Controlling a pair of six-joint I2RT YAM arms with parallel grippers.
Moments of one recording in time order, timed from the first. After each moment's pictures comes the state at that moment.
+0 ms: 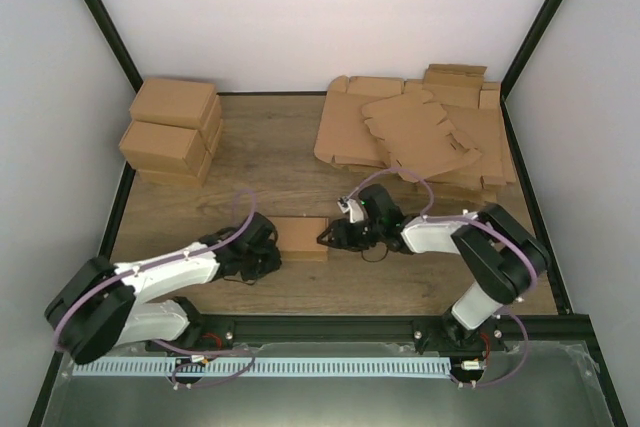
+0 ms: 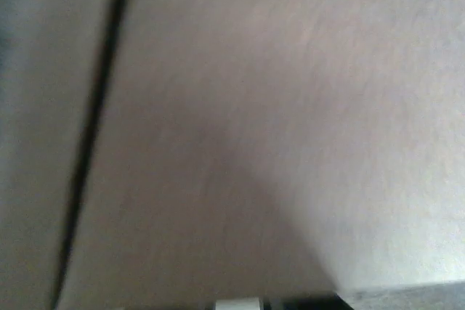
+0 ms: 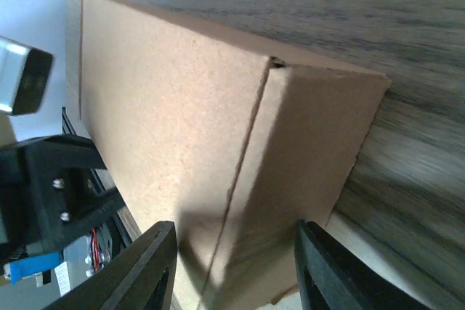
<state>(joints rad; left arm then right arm) -0.80 1.26 0.48 -0.34 0.11 -1.11 0.65 1.57 0.59 0.20 -0.64 0.72</state>
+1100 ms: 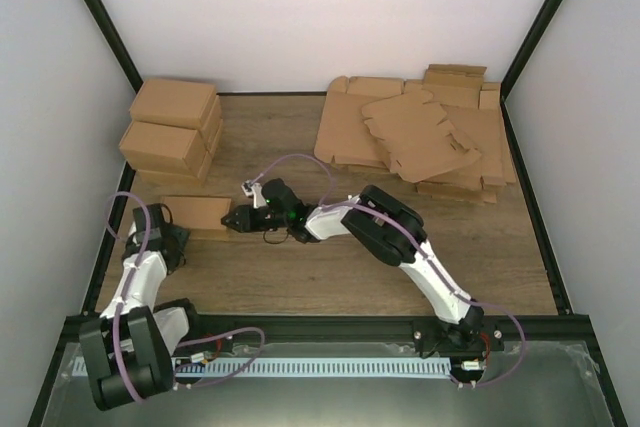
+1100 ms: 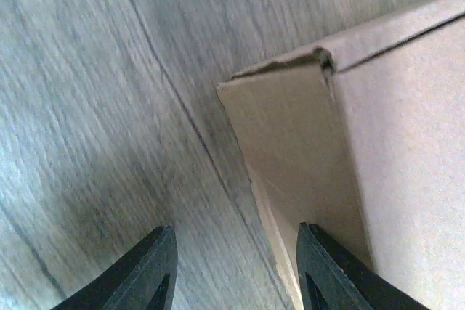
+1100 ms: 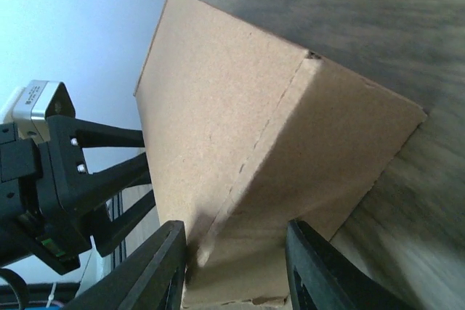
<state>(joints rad) 0.26 0.97 0.35 -0.39 -0.02 -0.97 0.98 2.31 1.37 0.55 -0.47 0.90</state>
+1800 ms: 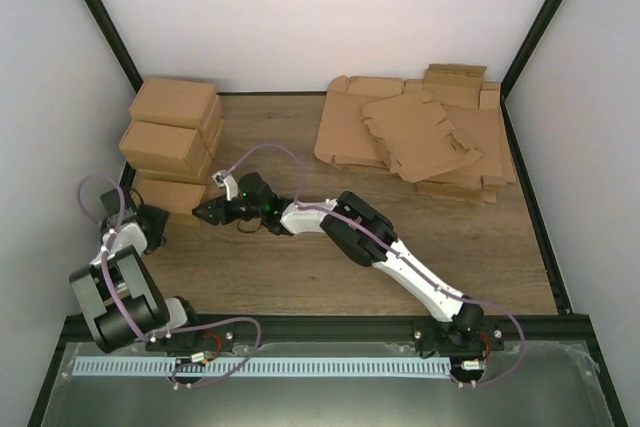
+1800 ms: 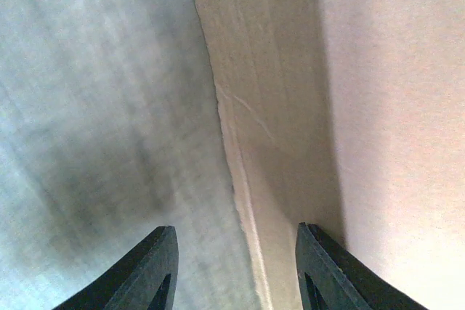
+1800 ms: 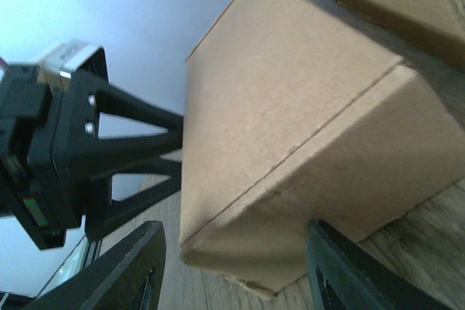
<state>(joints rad) 0.51 1.27 0.52 -0.26 0.17 -0.84 1.00 2.64 1.86 0.58 -0.50 0.75</state>
